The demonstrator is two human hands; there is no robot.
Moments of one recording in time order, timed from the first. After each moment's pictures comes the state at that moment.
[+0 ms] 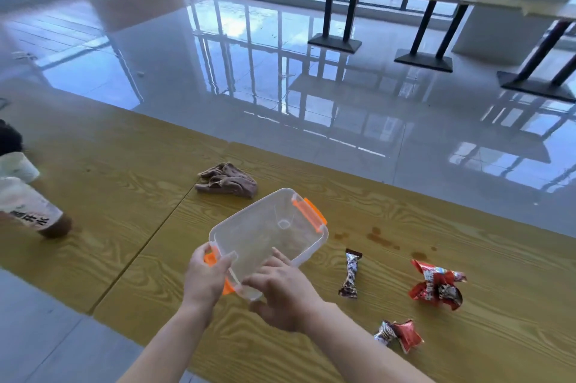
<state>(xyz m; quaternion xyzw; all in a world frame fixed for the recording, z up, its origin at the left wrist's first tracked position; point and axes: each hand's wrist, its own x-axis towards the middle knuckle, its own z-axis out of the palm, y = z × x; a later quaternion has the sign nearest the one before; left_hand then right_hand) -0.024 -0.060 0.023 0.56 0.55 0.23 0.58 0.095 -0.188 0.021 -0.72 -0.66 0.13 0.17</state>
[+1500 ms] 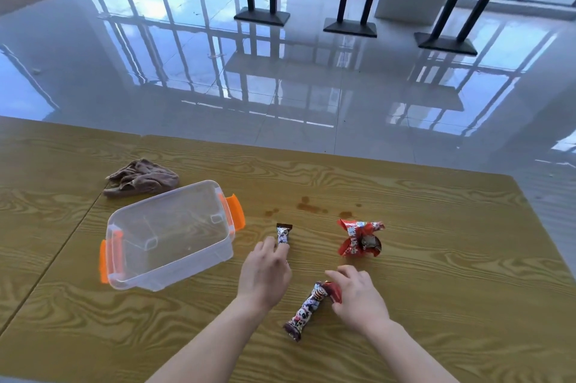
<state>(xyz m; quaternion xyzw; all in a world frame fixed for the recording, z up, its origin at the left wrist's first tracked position) 0.116 -0.216 -0.020 0.97 0.16 0.00 0.17 0.190 -0.414 -0.039 -0.93 -0.26 0.24 0.11</state>
